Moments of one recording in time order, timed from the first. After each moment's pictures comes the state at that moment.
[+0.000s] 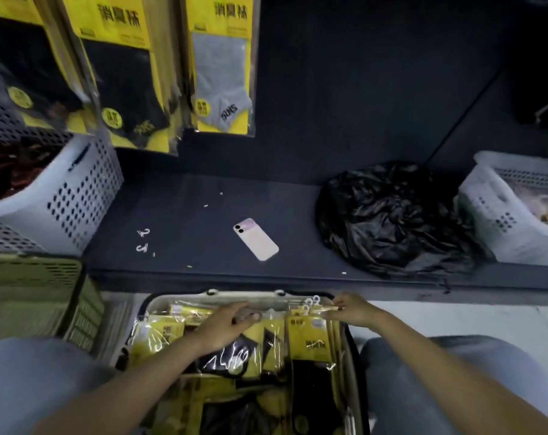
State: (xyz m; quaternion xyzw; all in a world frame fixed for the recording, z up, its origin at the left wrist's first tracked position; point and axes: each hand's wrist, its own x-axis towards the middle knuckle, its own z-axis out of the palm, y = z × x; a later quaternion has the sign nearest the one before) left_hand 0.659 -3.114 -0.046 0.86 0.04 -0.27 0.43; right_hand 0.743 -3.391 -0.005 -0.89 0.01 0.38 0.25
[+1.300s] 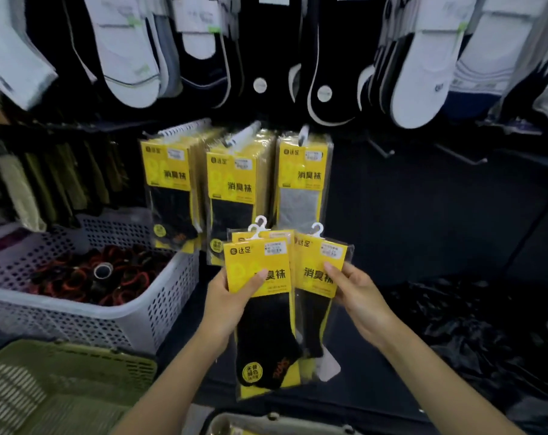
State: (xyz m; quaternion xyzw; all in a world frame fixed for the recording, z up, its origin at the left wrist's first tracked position) left_hand 0.722 -3.018 0.173 0.66 0.12 0.20 0.71; right_hand 0.797 -3.213 0.192 -0.64 -0.15 0.16 0.74
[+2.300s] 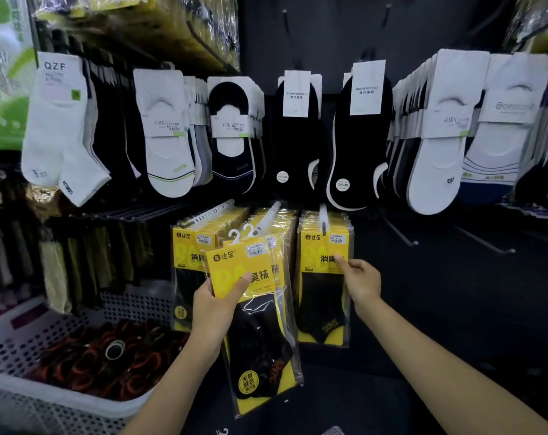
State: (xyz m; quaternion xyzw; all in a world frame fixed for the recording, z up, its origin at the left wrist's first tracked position) left_hand 0.766 -2.949 0.266 0.65 0.13 0.34 0.67; right_hand 0.934 -3.135 0.261 -0.71 -0.03 -0.08 0.70
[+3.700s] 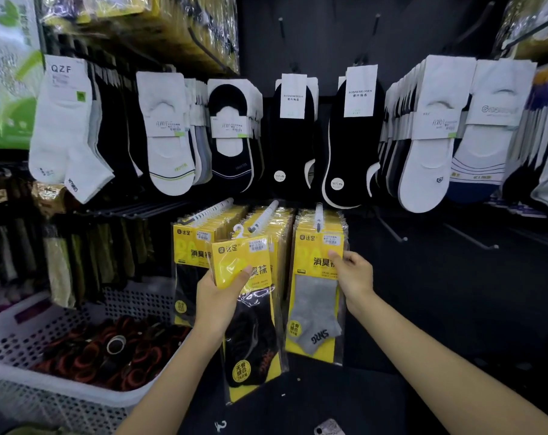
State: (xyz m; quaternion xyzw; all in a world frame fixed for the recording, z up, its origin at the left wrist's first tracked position) left_hand 0.763 -2.959 0.275 0.64 0.11 0.36 0.67; right_hand 0.906 -3.132 0.277 -0.65 -0.04 -0.07 0.76
